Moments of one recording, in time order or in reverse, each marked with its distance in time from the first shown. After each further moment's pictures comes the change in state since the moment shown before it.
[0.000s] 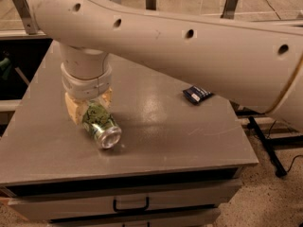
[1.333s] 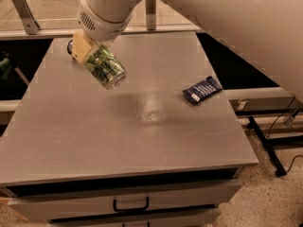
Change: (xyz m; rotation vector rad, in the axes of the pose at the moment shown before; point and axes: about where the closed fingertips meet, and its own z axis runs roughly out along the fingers) arm -0.084 -0.059 -0.105 0.005 -0.413 -0.214
